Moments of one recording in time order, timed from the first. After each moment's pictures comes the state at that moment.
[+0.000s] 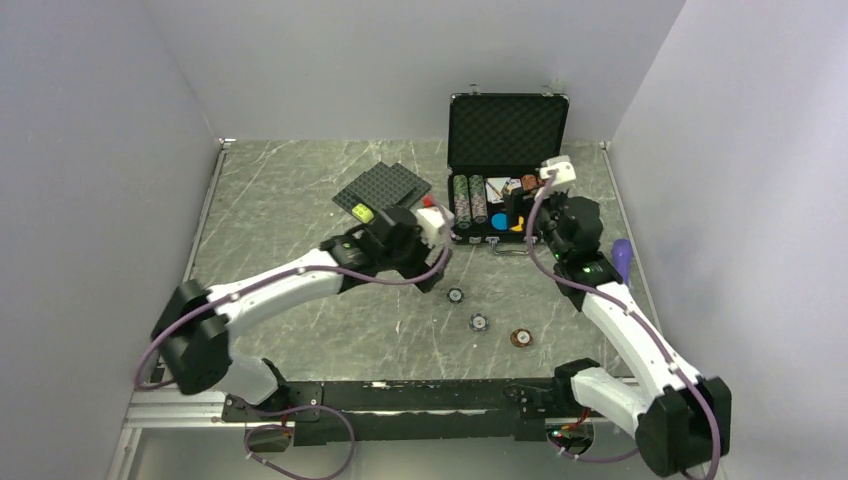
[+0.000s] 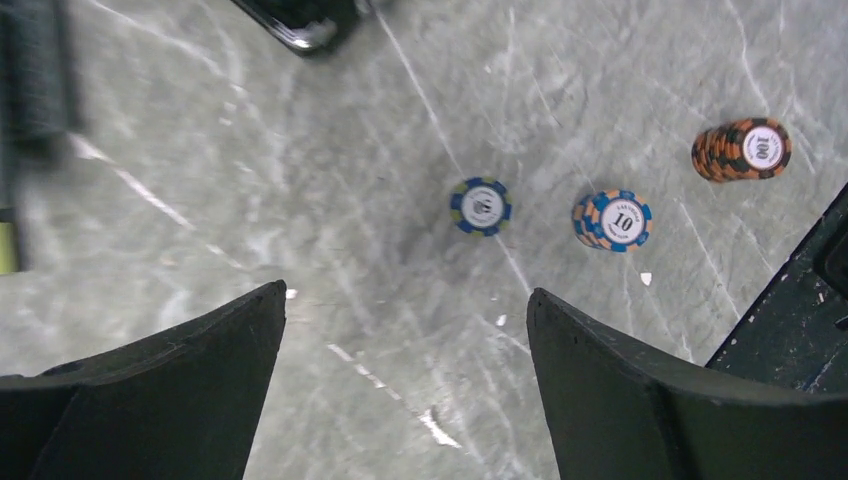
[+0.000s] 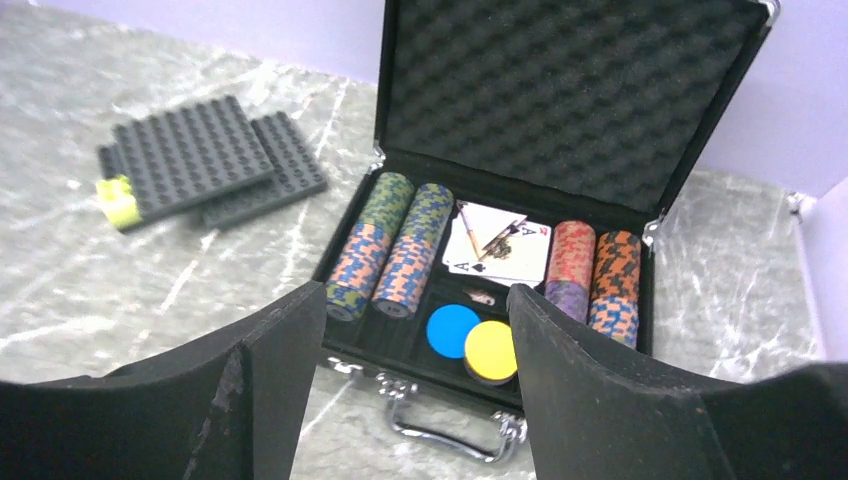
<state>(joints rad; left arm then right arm) -0.83 1.39 1.07 -0.28 0.05 -0.05 0.31 1.05 0.72 0.21 -0.01 -0.10</state>
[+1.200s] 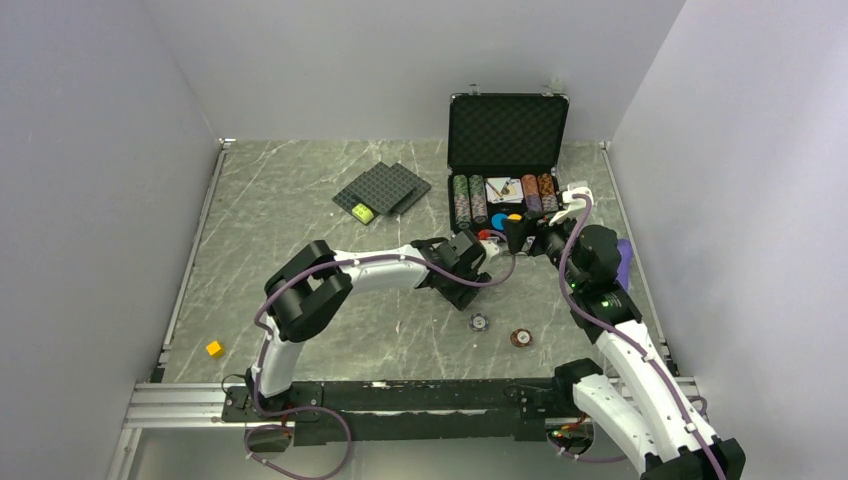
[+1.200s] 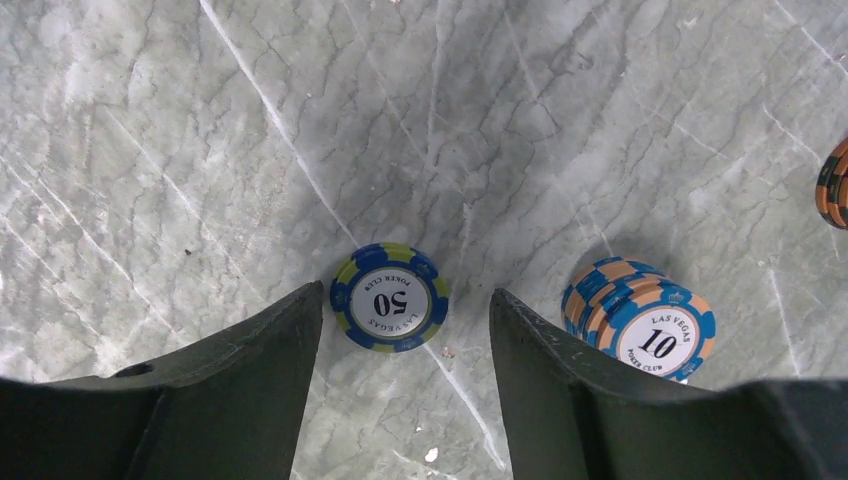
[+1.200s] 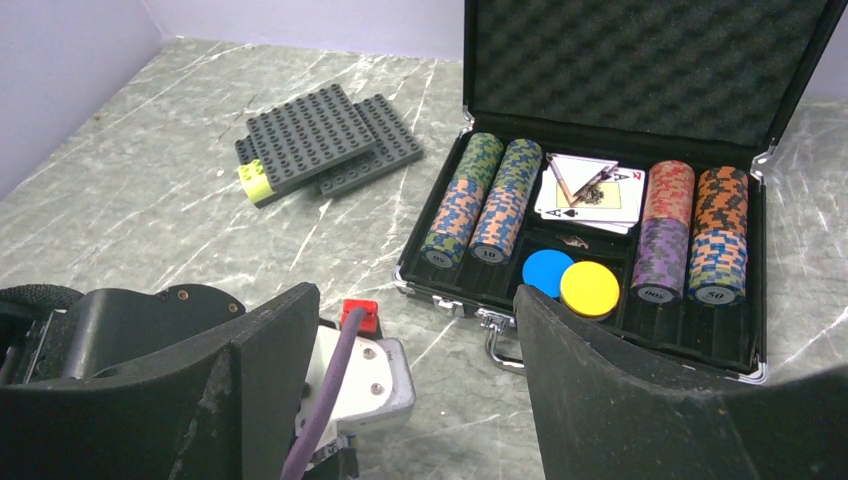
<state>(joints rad) -1.01 2.02 1.41 -0.39 -0.01 -0.15 0.27 0.73 0.63 0.01 -0.13 0.16</state>
